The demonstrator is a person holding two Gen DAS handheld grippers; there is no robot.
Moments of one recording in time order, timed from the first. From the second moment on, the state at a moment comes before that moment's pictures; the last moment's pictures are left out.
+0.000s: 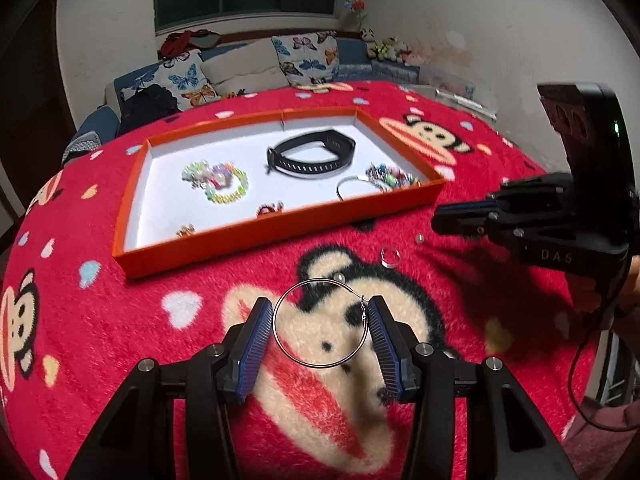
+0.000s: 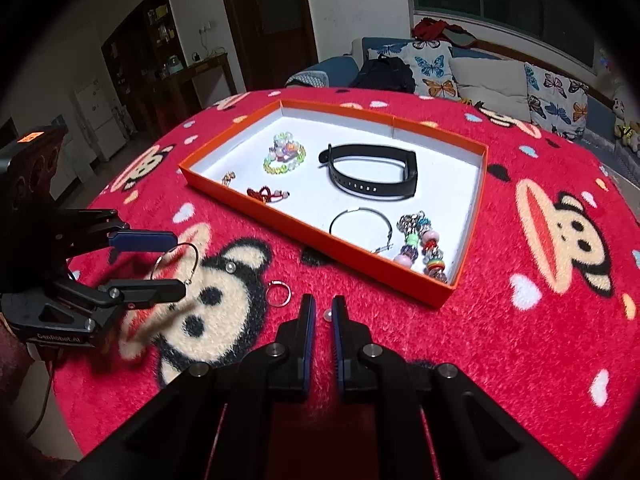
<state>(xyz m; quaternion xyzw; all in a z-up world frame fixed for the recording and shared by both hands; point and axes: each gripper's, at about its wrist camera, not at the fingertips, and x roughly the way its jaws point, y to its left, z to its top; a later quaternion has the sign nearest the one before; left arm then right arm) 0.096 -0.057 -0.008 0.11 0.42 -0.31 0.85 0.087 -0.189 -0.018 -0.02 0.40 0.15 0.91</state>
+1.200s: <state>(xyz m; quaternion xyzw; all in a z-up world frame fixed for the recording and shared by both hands) 0.152 -0.032 0.010 0.04 0.41 -0.27 0.87 0.108 -0.189 -0.041 -0.04 0.43 0.18 0.88</state>
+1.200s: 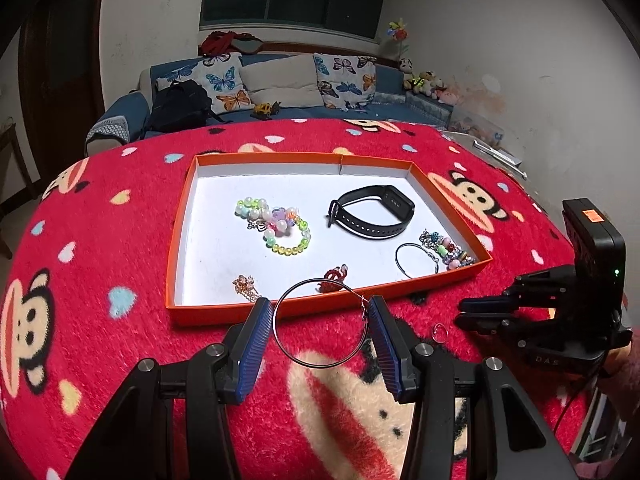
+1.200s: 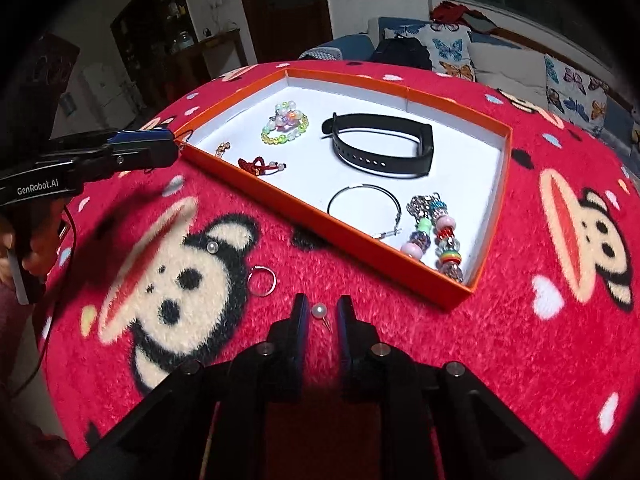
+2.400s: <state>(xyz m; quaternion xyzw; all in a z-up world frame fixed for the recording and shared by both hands) 0.235 -0.052 -0.015 0.05 0.42 -0.25 0.87 0.167 -0.201 -0.016 0.02 0.40 0.15 0.90</state>
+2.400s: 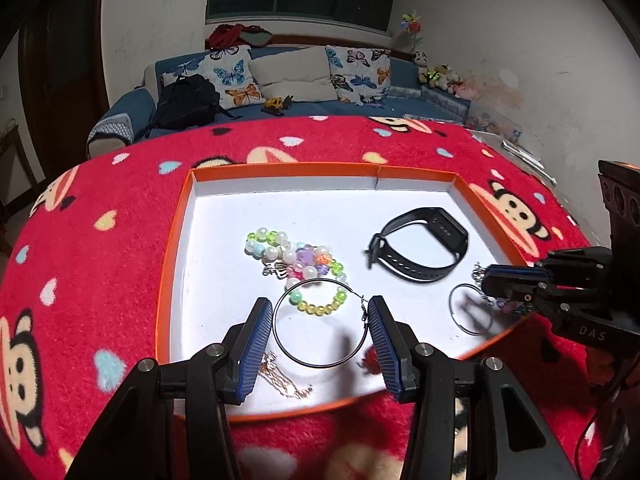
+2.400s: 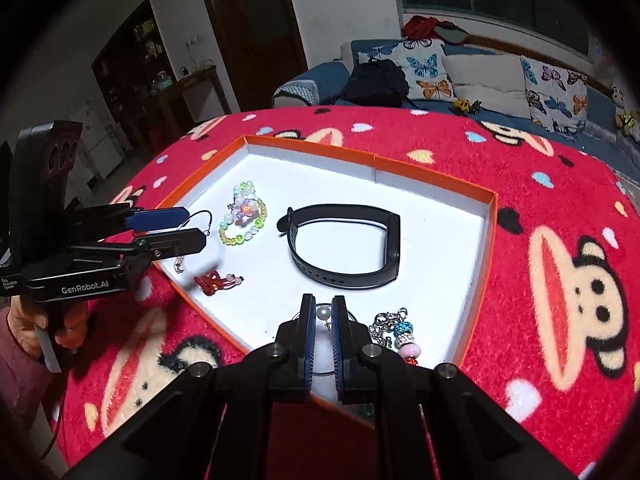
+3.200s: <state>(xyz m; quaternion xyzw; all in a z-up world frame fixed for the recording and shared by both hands) 0.266 -0.055 -0.034 0.04 0.43 -0.24 0.87 0.173 -0.200 -0.023 0.01 0.42 0.14 0.90</state>
